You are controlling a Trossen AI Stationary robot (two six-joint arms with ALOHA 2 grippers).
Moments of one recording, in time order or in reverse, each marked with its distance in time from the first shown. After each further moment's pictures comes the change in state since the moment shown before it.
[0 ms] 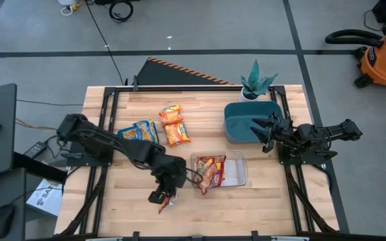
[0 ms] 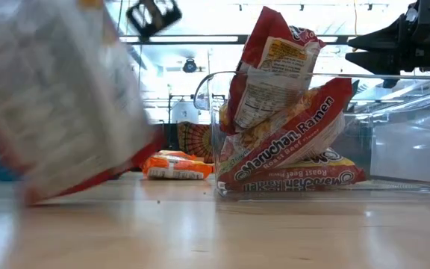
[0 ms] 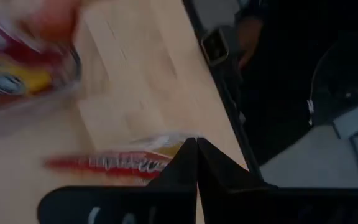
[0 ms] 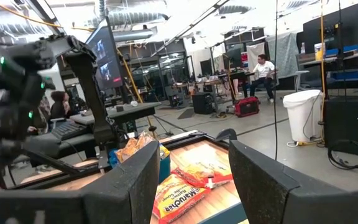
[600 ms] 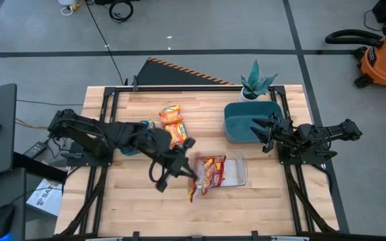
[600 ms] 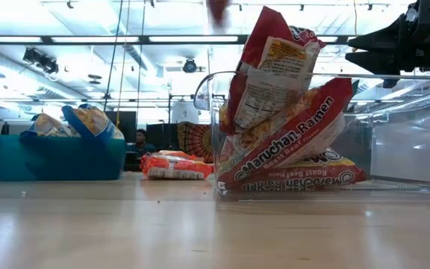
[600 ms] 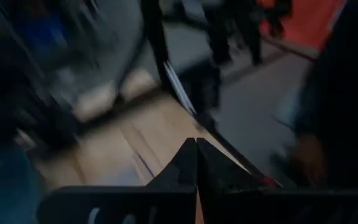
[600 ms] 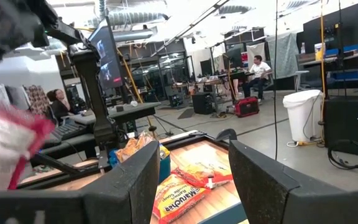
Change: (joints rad) left arm 0.059 -0.121 0.199 0.282 -0.185 0.353; right arm 0.000 0.000 0.000 0.000 0.000 0.000
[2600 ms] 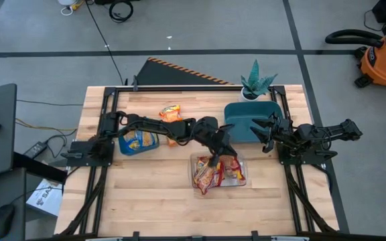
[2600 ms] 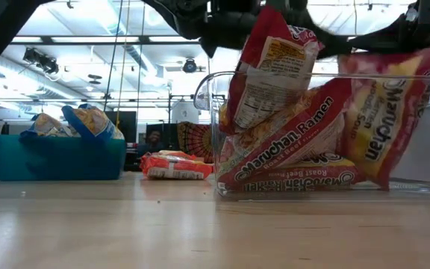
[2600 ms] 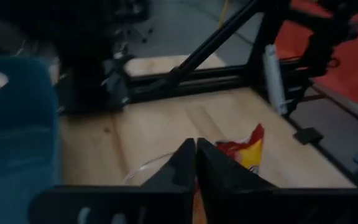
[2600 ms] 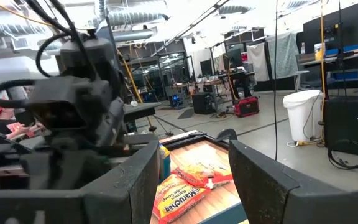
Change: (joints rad) left arm 0.304 0.564 -0.005 0.635 0.193 -0.184; right arm 0.000 0.000 0.000 0.000 0.000 0.000
